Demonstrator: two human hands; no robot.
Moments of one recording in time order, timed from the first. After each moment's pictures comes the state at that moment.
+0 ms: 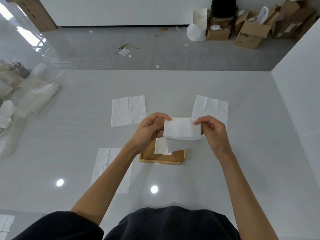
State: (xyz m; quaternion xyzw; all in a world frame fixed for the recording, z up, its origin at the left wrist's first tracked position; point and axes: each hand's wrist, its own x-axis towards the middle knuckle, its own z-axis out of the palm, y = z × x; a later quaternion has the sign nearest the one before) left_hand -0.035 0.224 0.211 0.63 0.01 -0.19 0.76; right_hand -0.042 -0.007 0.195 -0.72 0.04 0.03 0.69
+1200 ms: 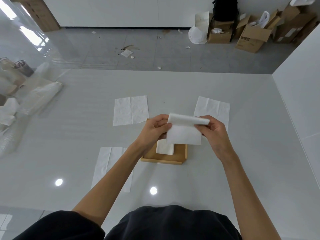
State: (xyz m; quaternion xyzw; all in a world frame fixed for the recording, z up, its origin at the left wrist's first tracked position) left_hand -0.041 0.220 0.204 0.64 0.05 -0.19 0.74; right_hand -0.046 -0.003 0.200 -0.72 0.04 0.07 0.69
